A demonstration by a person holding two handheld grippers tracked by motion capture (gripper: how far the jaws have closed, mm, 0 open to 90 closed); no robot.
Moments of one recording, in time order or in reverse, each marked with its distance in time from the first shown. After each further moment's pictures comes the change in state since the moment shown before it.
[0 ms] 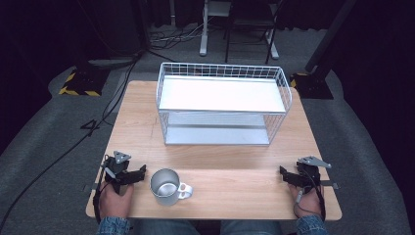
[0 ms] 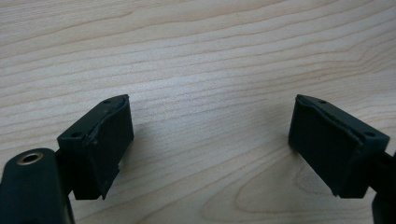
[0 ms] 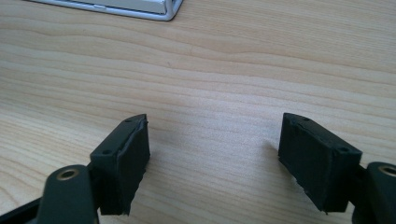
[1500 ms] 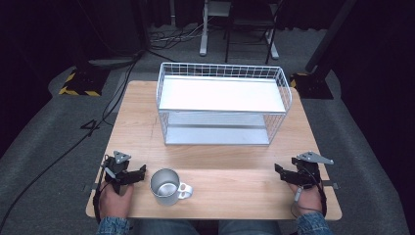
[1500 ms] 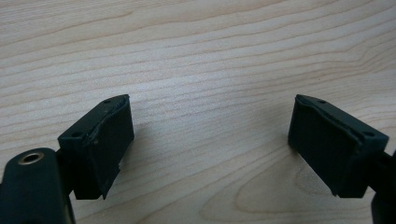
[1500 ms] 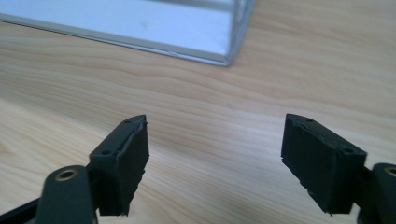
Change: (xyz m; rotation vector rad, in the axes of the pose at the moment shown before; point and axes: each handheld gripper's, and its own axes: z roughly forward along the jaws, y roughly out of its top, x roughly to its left) left arm 0.000 0.000 0.000 0.000 0.000 0.001; right arm 0.027 0.032 -0.033 -0.044 0.129 -0.043
